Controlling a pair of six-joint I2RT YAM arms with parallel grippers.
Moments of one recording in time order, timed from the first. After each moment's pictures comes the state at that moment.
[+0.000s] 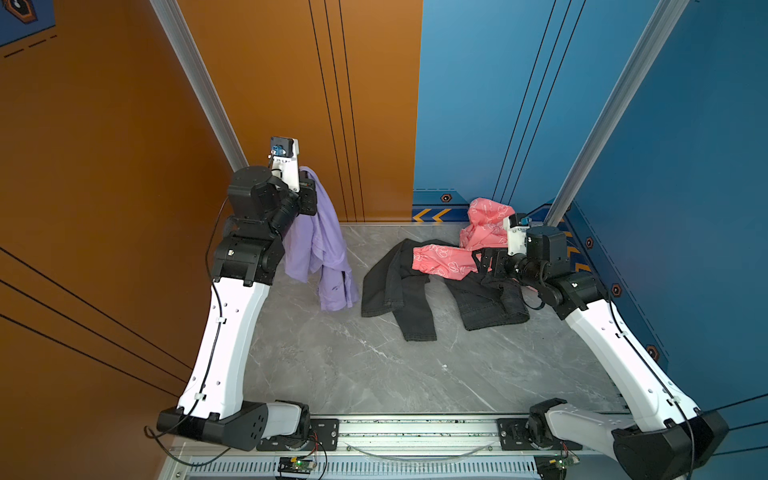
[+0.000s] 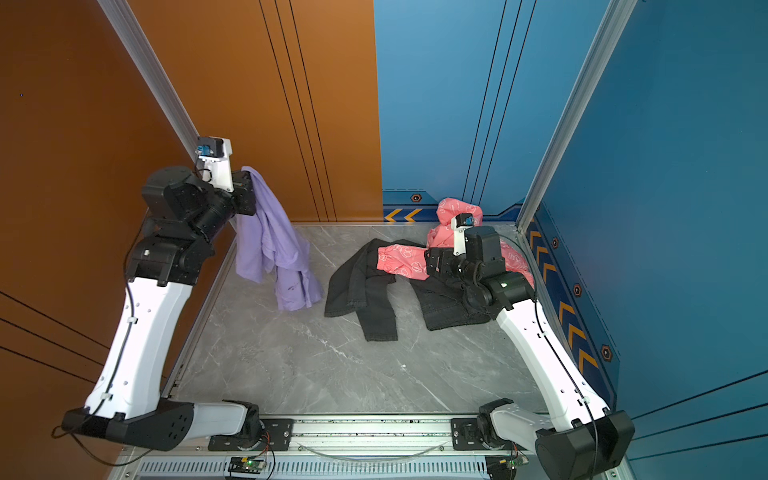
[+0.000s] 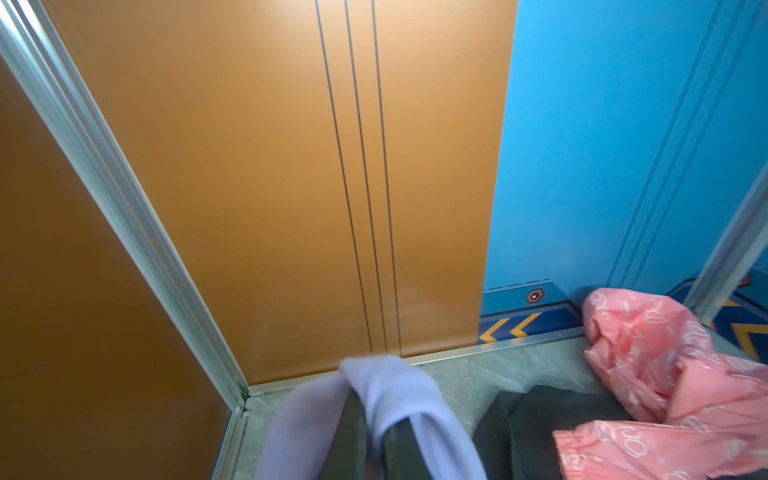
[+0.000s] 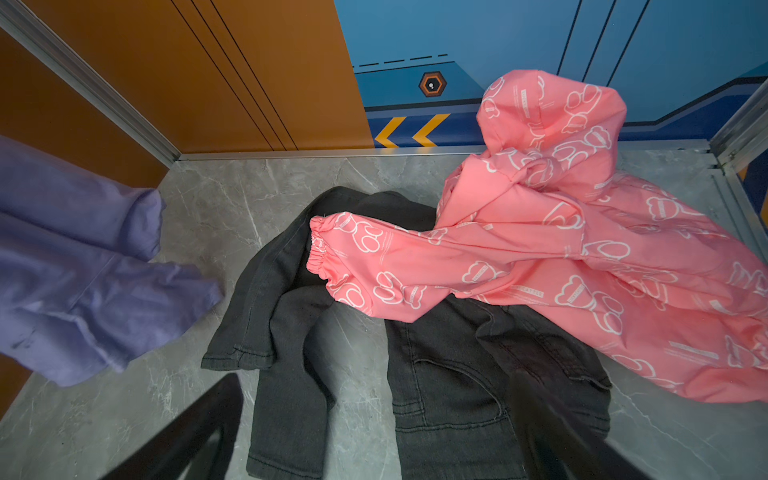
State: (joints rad) left arm -0.14 1.40 1.86 -0.54 -0.11 0.09; right arm 0.30 1.19 1.26 -0.62 -0.07 0.24
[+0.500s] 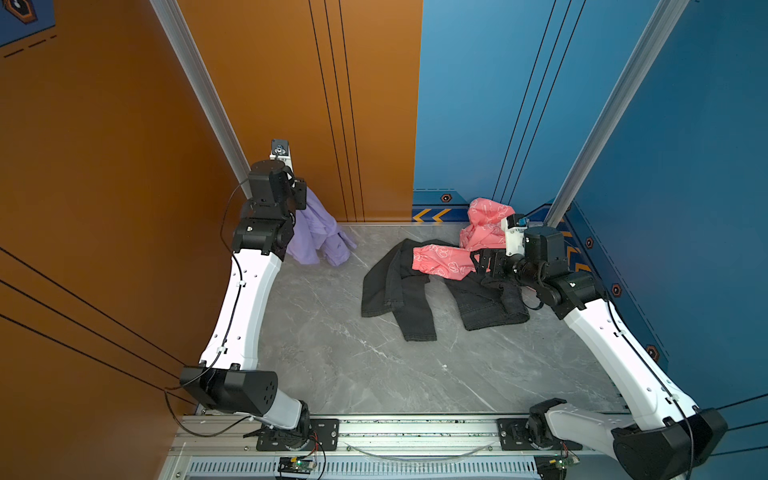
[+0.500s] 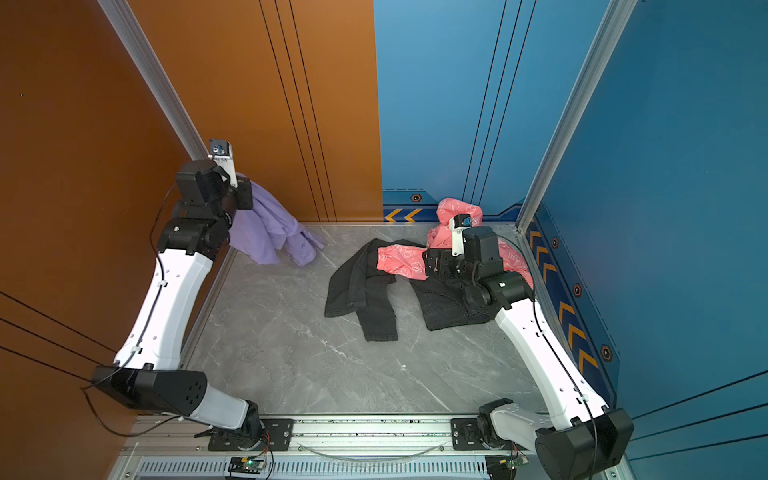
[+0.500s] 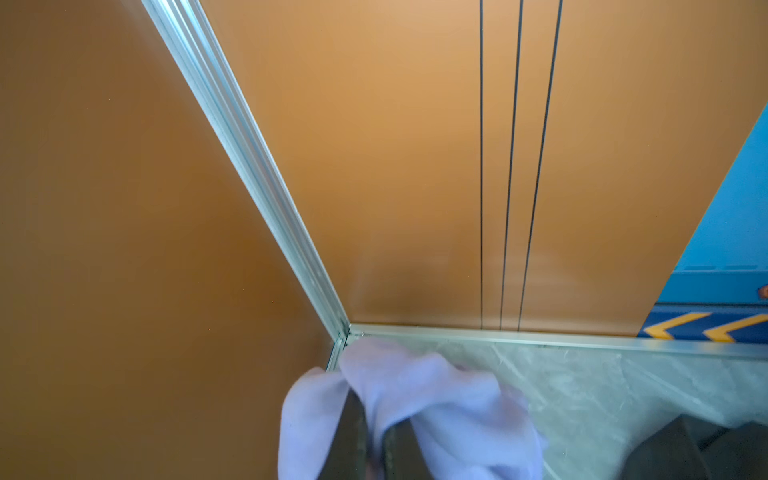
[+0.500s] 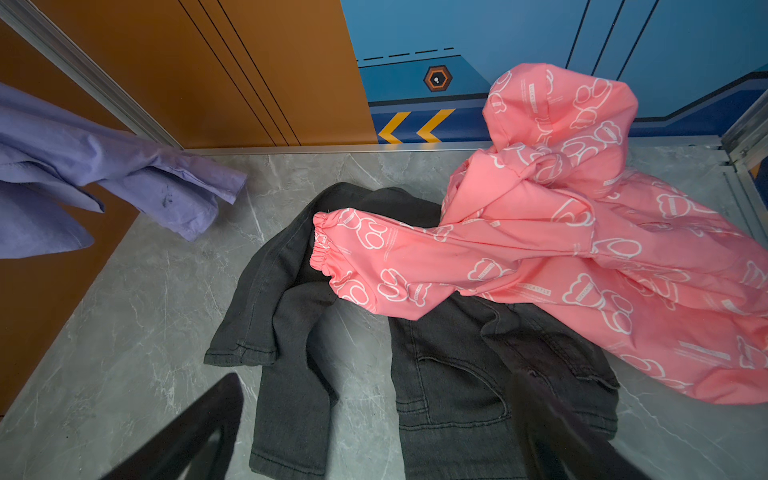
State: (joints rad) left arm -0.09 1.47 1.75 -0.50 -0.38 0.16; right arm 0.30 1.19 1.25 -0.62 -0.07 0.25
